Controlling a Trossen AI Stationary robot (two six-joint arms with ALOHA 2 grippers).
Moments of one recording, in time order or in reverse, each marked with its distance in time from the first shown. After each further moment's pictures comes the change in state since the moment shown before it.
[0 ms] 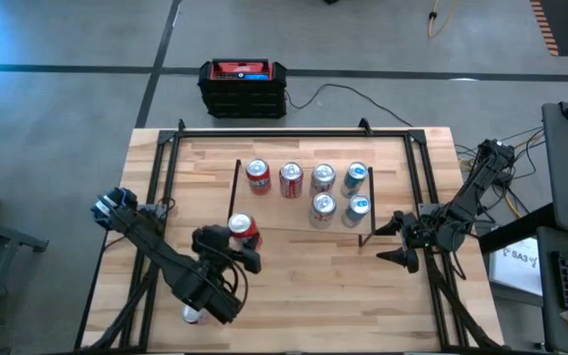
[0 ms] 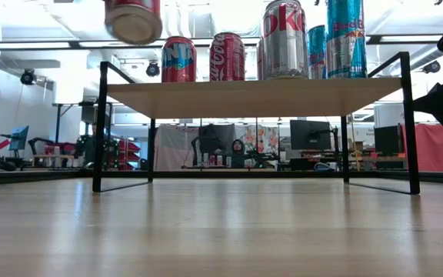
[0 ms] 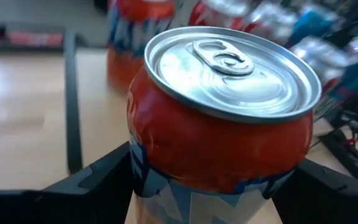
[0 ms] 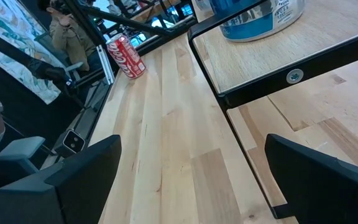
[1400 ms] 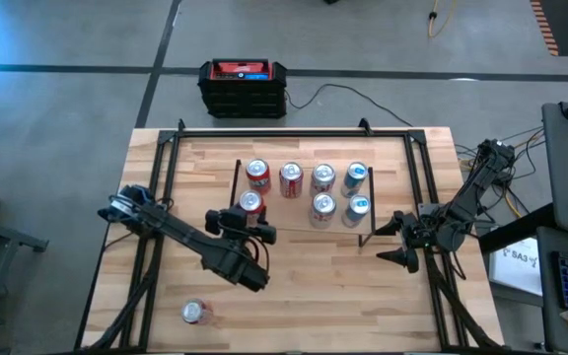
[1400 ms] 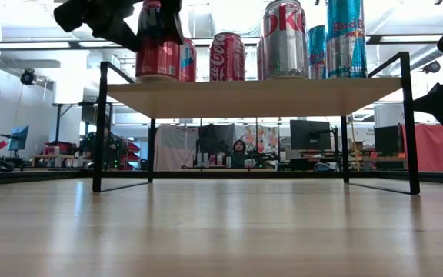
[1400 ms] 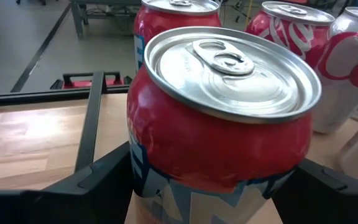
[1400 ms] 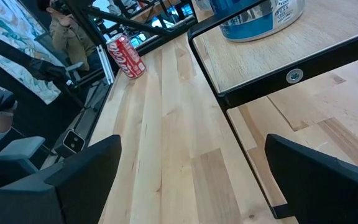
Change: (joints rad) left arm 0.210 0.081 -0.113 0.018 -0.107 0.051; right arm 0.000 0.000 0.000 0.000 0.000 0.000
